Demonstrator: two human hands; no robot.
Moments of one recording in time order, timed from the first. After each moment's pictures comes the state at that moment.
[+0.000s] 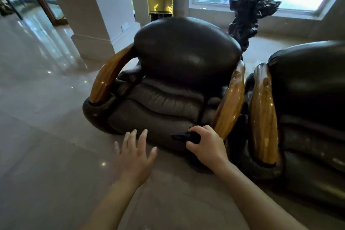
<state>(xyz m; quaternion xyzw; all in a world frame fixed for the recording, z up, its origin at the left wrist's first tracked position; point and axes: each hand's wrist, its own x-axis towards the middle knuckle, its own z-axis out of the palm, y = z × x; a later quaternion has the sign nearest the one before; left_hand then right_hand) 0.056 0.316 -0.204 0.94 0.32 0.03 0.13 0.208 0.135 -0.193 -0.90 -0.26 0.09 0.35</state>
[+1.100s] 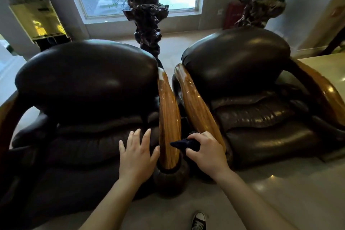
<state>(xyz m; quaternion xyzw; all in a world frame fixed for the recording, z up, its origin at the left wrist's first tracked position) 0.320 0.278 -0.210 0.99 -0.01 0.02 0.15 0.319 0.046 -0.188 -0.94 -0.02 0.00 0.35</state>
